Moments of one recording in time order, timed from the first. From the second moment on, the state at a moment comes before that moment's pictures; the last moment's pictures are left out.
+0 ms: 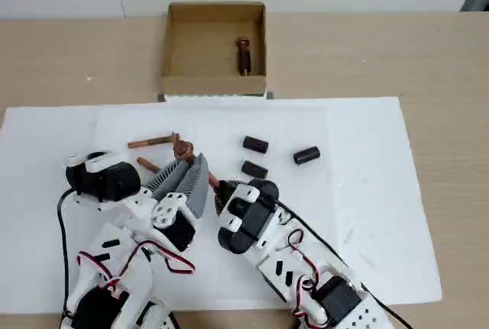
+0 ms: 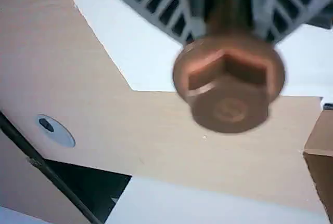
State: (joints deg) left arm 22.8 -103.3 75.1 49.5 33.0; right arm -44.2 -102.8 94.5 33.5 11.2
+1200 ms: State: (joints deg) left arm 29.2 -103.4 80.2 58.7 29.8; right arm -45.5 -102.7 94.5 33.4 11.3
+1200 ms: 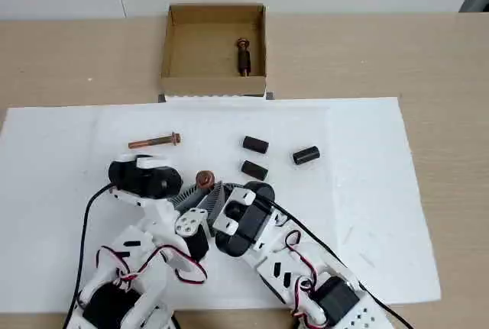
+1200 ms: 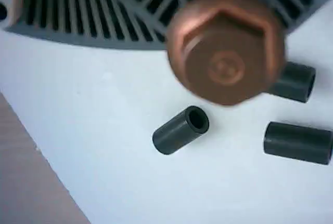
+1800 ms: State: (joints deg) left arm 21.5 -103.5 80.1 58.7 23.0; right arm -45.4 -102.7 94.5 33.5 11.3
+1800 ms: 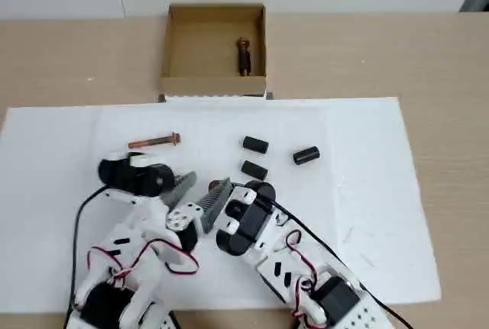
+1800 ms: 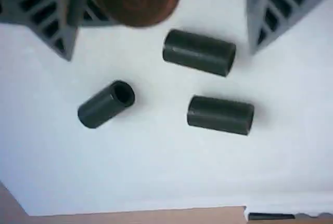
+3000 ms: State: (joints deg) left arm -0.4 -103.4 94.2 56.7 6.5; right arm -30.0 -102.0 77.5 57.0 -6.2
